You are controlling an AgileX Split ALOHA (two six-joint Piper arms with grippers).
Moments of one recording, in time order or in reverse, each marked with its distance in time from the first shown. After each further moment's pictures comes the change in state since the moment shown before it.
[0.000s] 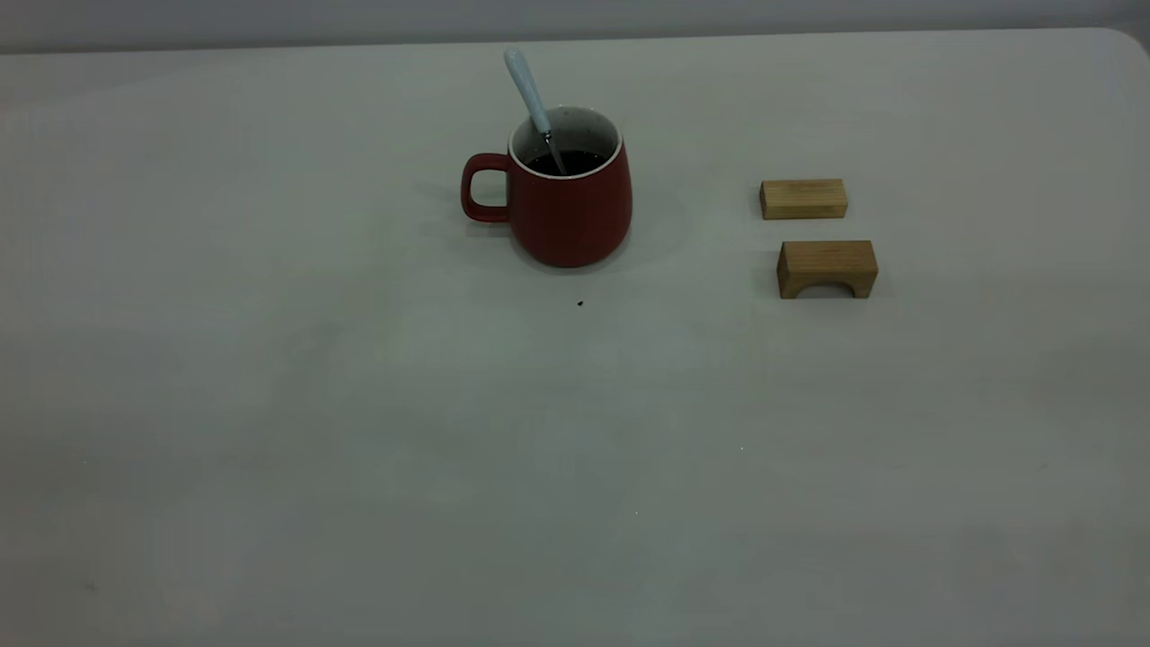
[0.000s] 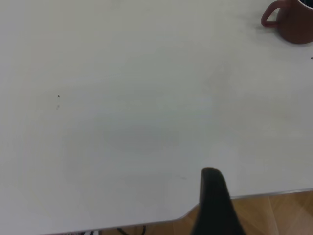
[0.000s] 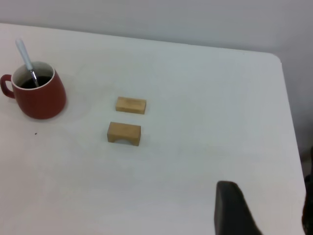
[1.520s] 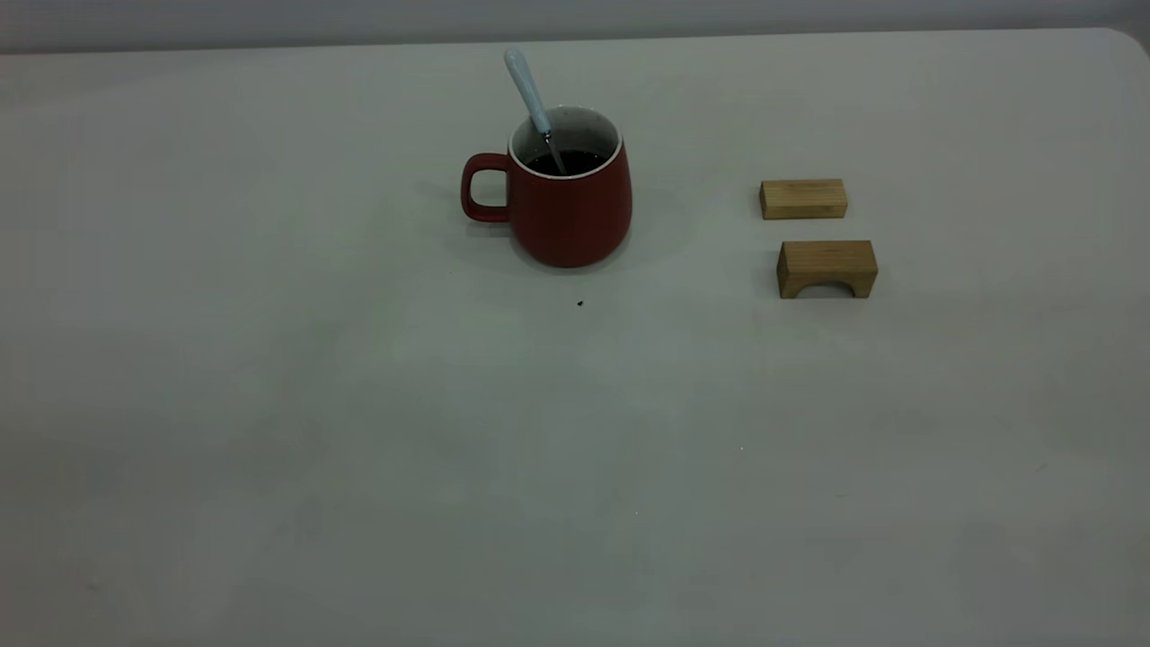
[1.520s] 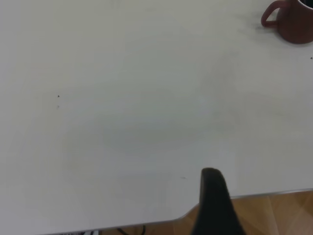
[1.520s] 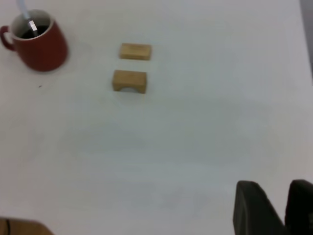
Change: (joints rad) left arm 0.000 0.000 0.000 0.000 0.000 0.000; right arm 0.123 0.000 0.012 -0.114 0.136 0.196
